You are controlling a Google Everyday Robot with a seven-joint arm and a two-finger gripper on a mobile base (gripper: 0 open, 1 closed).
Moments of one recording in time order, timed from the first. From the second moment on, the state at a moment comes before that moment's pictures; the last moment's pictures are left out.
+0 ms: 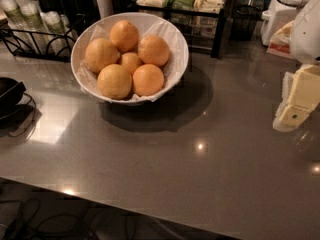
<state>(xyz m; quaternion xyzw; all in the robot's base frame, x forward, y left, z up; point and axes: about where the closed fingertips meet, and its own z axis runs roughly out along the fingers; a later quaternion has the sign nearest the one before) 0.438 -0.216 0.976 -0.60 0.78 -0.03 0.16</state>
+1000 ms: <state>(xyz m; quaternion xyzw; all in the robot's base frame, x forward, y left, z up) 0.470 -0.172 0.980 -0.65 0.74 -0.03 0.18</state>
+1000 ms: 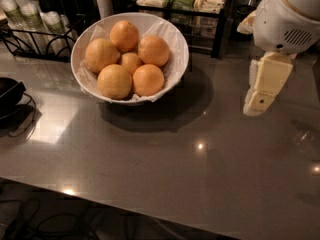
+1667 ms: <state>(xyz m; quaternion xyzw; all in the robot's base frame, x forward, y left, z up) 0.486 -0.142 0.986 -0.67 0.72 -0.04 0.19</state>
